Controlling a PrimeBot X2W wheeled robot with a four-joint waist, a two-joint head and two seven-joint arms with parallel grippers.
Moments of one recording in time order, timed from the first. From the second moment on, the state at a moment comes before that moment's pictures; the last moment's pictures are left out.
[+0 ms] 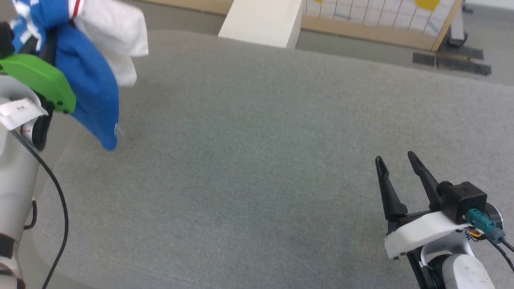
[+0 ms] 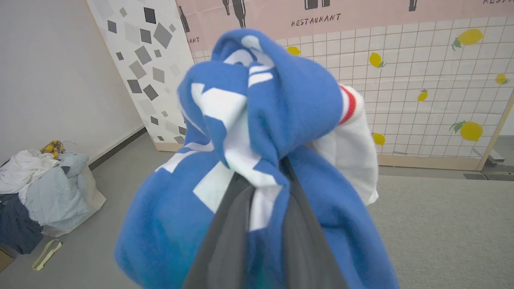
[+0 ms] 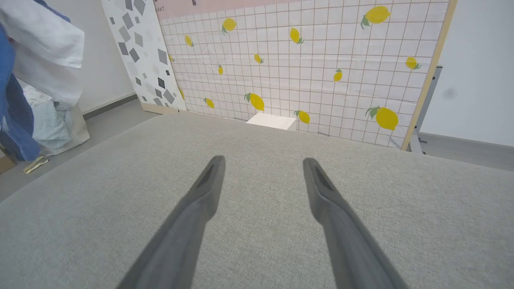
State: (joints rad) left arm -0.99 0.53 -0.47 0.89 -0.58 -0.13 -0.19; right arm -0.05 -0.05 0.03 -0.01 0.12 0.13 -0.04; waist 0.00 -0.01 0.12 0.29
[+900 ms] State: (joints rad) left arm -0.81 0.22 -0.64 0.61 -0.57 -0.09 -0.21; right arm -0.01 -0.05 -0.02 -0.04 0.13 0.13 -0.02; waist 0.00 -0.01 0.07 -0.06
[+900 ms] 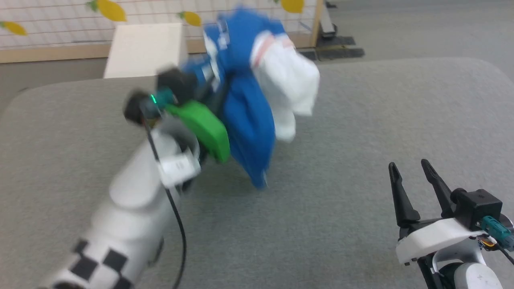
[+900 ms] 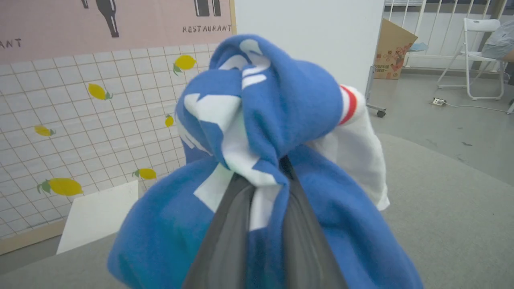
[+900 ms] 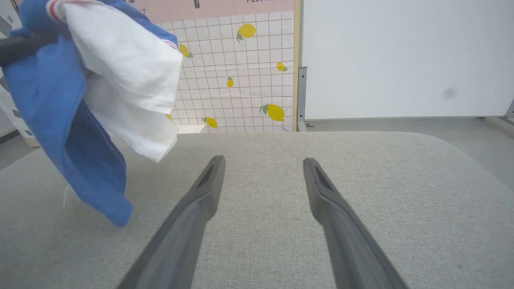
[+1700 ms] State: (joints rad) left arm -0.44 0.21 -0.50 0.27 -0.47 0.05 -0.26; right arm -0.01 -0.05 -0.04 0.00 0.14 0.13 -0.04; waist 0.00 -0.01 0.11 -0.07
